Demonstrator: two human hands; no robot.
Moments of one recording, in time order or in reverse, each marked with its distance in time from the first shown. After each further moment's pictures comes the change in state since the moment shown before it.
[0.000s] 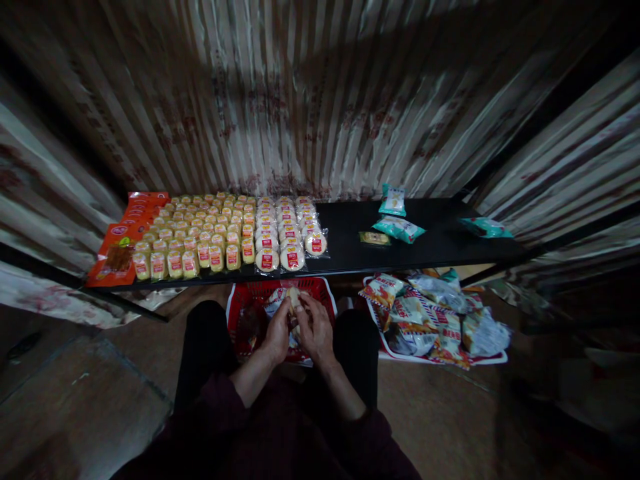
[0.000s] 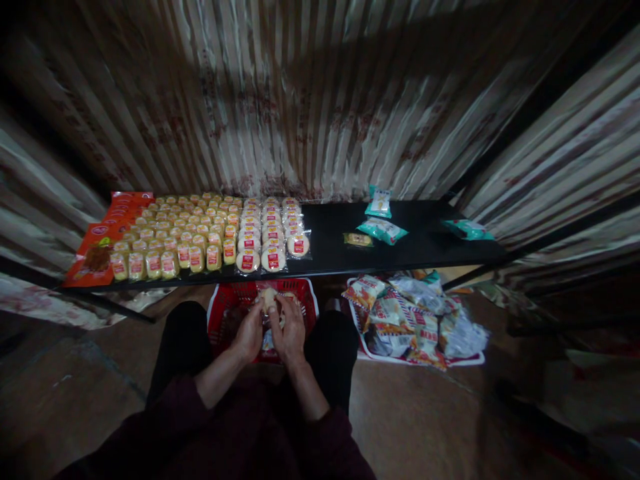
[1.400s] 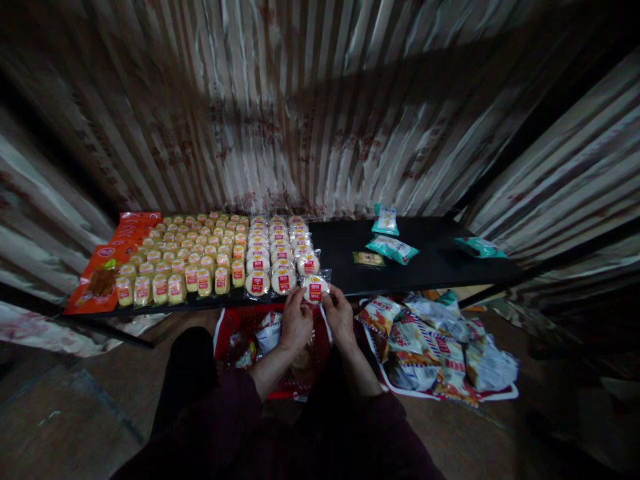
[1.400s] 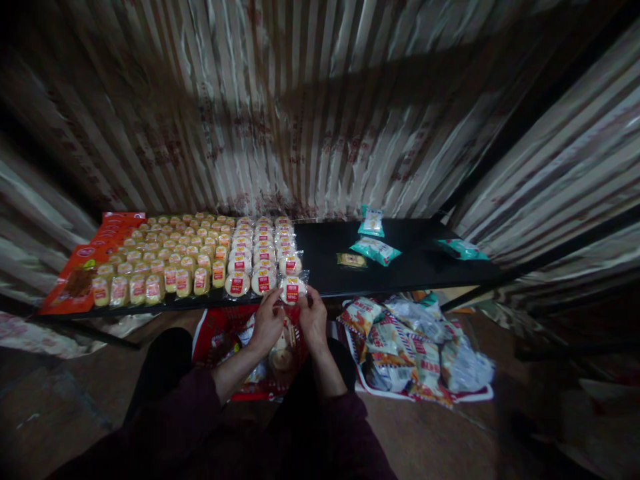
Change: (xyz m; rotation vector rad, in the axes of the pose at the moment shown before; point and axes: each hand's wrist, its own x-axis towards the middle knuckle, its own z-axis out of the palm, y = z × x) left_hand 0.056 0.002 0.068 1.014 0.000 0.664; right_hand 0.100 0.061 -0.038 0.306 0.170 0.371
